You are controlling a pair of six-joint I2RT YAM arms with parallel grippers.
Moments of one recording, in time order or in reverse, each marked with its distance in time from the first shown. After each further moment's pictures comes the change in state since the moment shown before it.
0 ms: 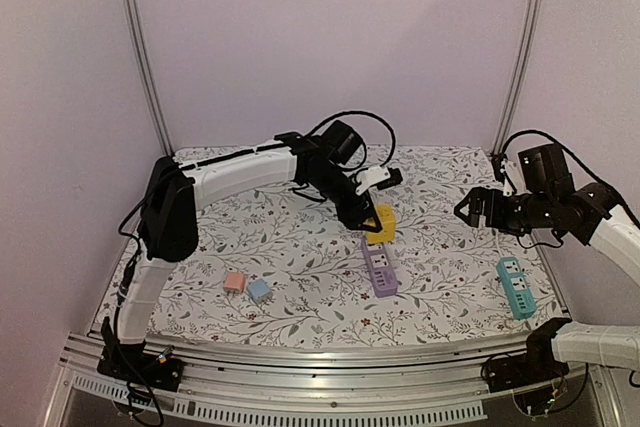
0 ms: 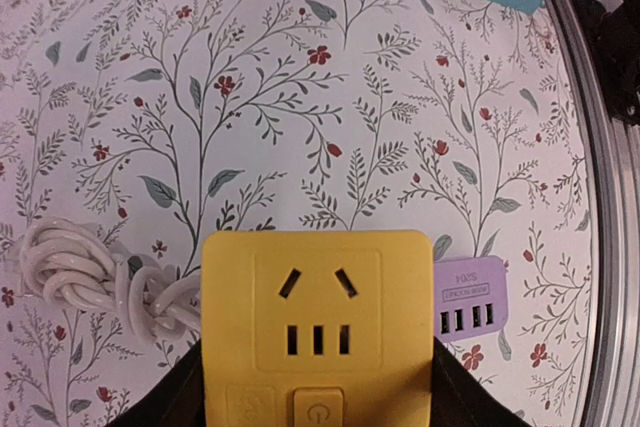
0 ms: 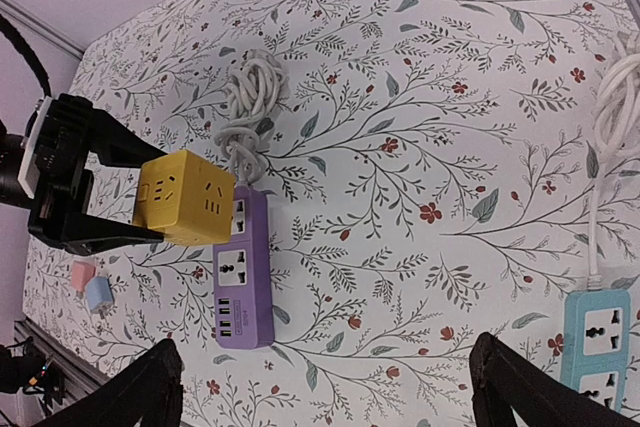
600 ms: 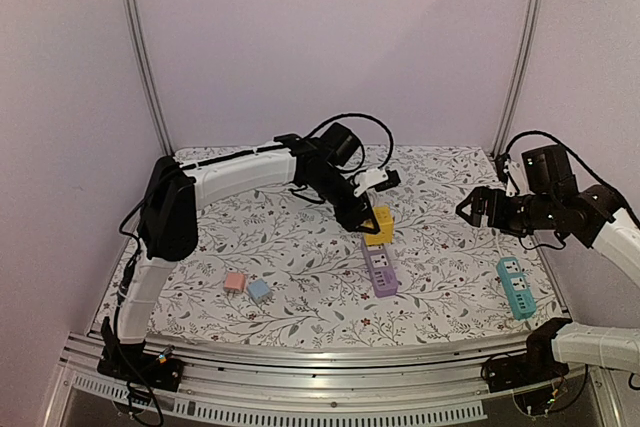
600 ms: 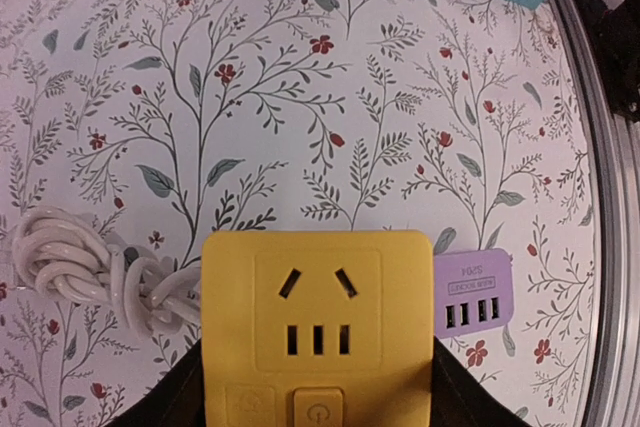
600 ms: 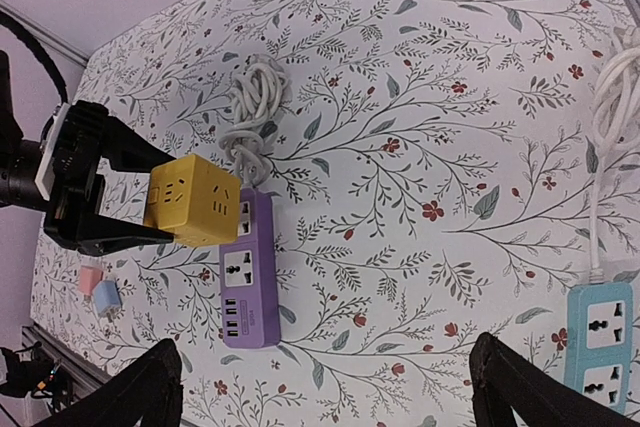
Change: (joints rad) left arm 0.010 0.000 -0.021 0.005 0.008 0.001; right arm 0.000 -0.024 -0.004 -0.004 -0.001 0.024
